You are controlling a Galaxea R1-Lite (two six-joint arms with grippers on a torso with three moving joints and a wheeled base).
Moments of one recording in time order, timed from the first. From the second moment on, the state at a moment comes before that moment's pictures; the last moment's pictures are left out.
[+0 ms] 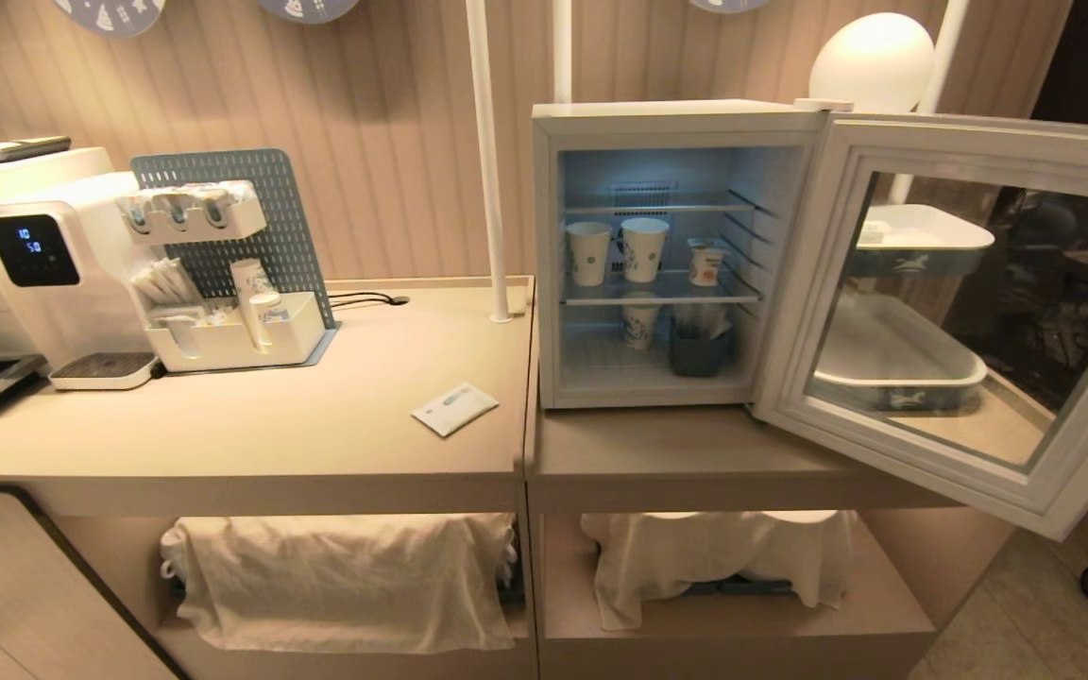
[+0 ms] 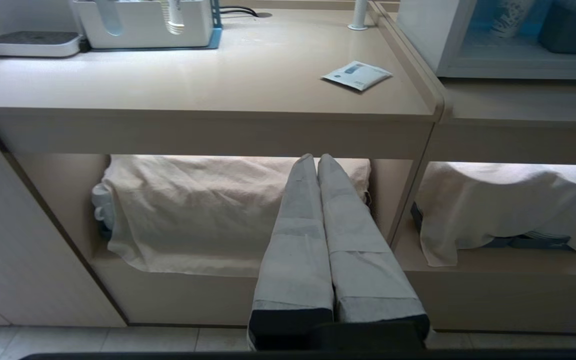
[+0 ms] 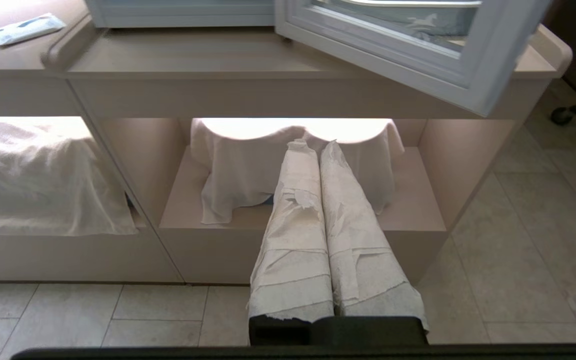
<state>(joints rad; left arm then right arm) 0.00 0.00 -0.01 0.01 0.00 -0.03 0.01 0.00 -0.08 0.23 0.00 -0.04</state>
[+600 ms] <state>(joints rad) 0.00 0.00 -0.01 0.01 0.00 -0.03 0.01 0.00 -0.08 0.23 0.00 -0.04</state>
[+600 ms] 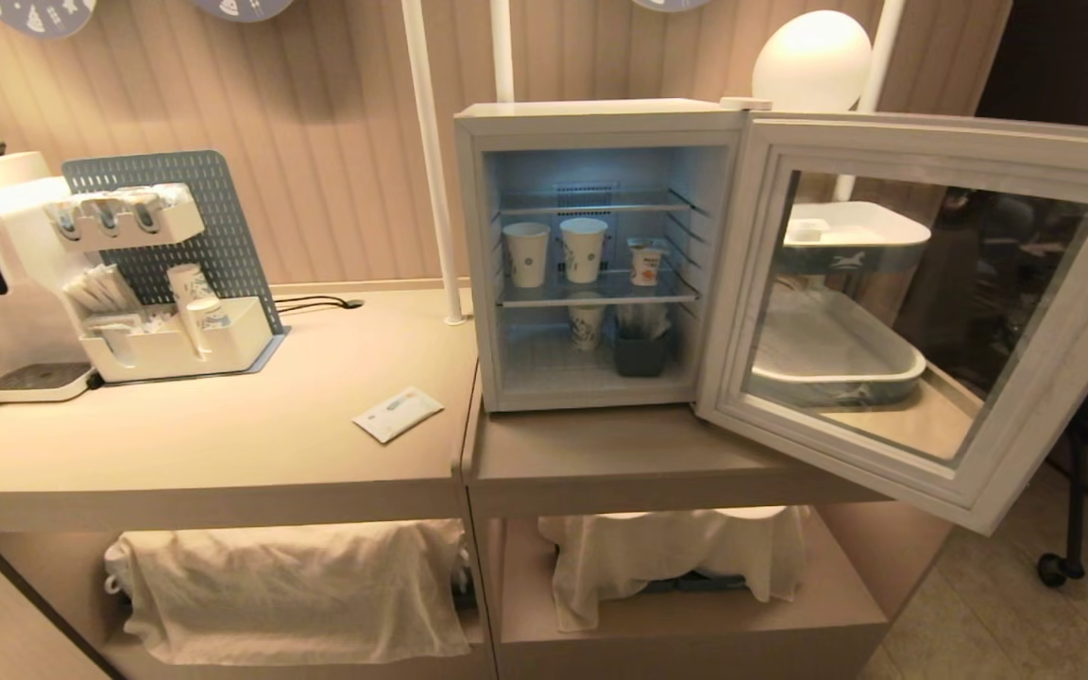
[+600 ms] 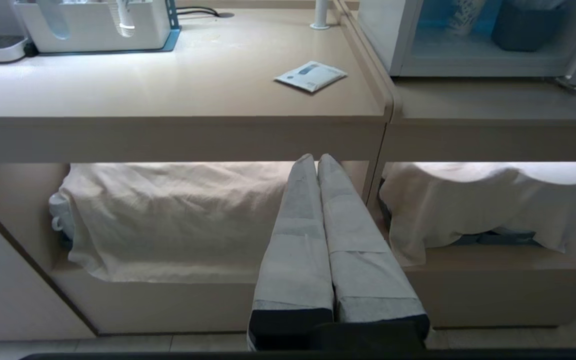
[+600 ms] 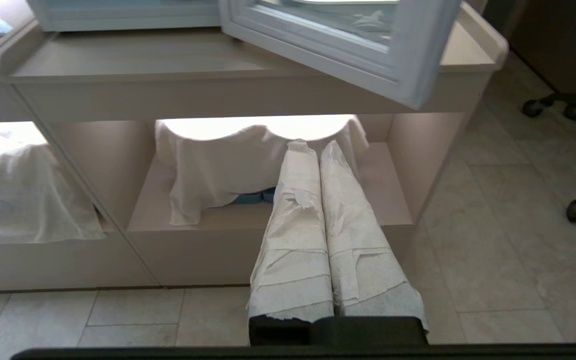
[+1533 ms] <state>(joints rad) 0.00 0.00 -0.01 0.01 0.00 -0.02 0.01 0.00 -0.08 0.23 0.00 -0.03</state>
